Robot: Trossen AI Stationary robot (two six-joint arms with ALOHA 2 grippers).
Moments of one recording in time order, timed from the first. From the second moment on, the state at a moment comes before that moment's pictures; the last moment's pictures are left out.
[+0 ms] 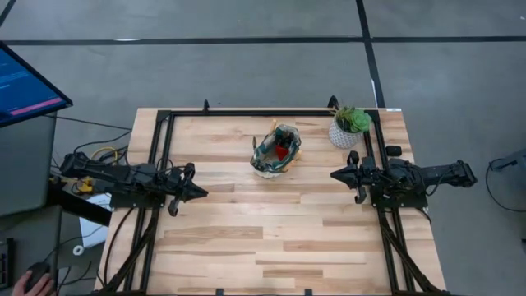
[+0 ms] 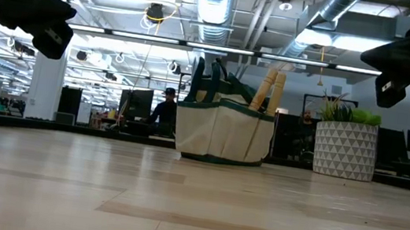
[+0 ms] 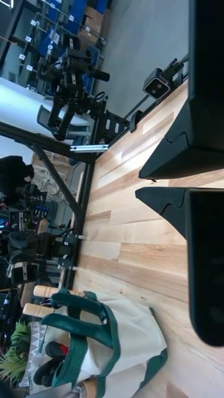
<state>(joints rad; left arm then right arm) -0.21 0.14 0.01 0.08 -0.04 -0.25 0.13 0.01 0.00 0.04 0.18 0.29</state>
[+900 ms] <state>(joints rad) -0.21 0.14 0.01 0.09 -0.04 -0.25 0.13 0.01 0.00 0.04 0.18 0.29</state>
